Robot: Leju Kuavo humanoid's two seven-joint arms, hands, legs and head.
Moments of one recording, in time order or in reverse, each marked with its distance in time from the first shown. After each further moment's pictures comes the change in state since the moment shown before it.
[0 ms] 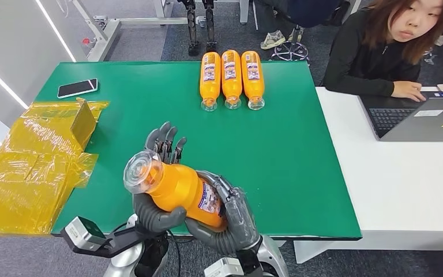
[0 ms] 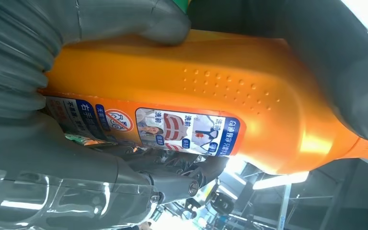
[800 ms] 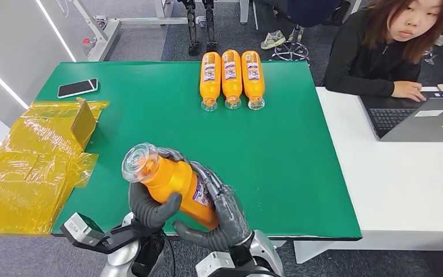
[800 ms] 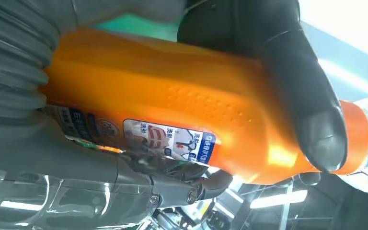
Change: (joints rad) left arm 0.003 0.003 0.041 0.008 -0.024 0.000 0.001; right arm -0.031 0.026 -0.001 0.046 0.000 0.055 -0.002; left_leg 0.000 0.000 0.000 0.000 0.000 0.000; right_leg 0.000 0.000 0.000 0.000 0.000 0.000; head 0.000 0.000
